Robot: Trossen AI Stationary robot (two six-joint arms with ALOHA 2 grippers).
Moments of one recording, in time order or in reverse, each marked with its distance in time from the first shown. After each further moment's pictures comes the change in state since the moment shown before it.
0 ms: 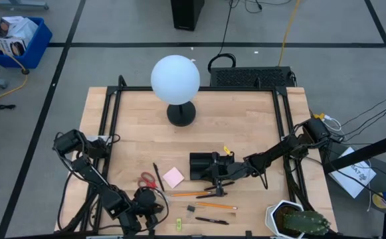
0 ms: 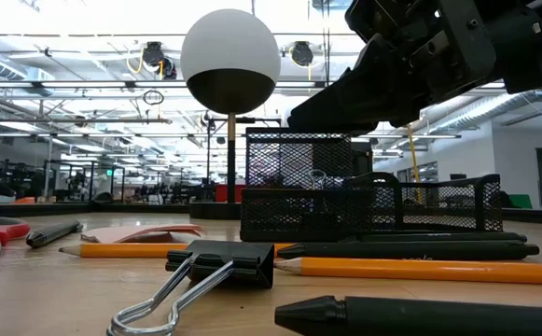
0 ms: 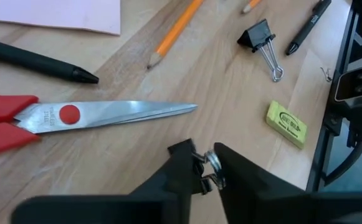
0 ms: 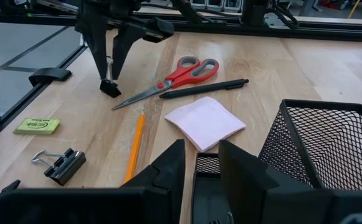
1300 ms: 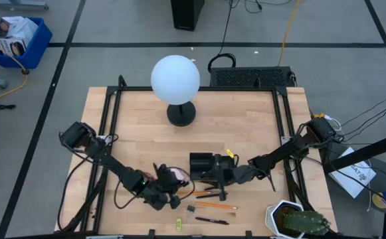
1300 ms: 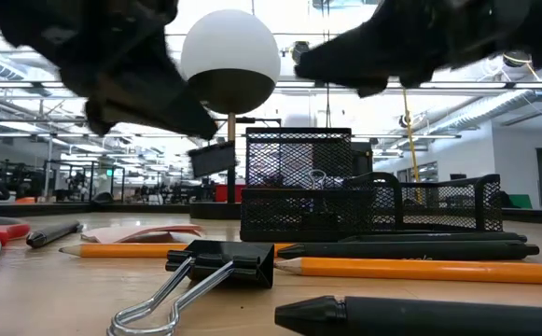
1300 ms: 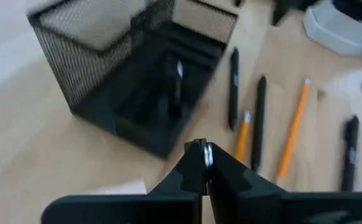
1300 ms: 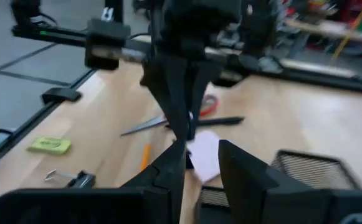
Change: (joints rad) left arm 0.338 -0.025 0.000 0.267 -0.108 0.668; right arm 0.077 -0.065 -0.001 0.037 0.111 -0.129
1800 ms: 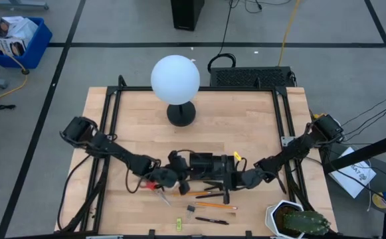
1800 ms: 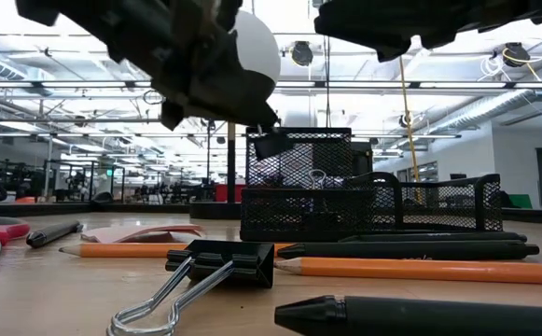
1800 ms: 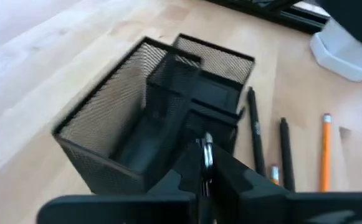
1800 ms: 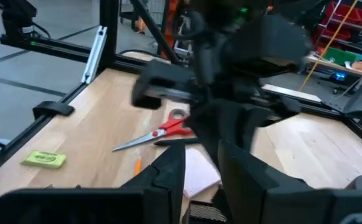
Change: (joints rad) left arm 0.192 -0.032 0.000 0.126 0.160 0.251; right arm 0.072 -0.072 0.000 -0.022 0.131 -0.073
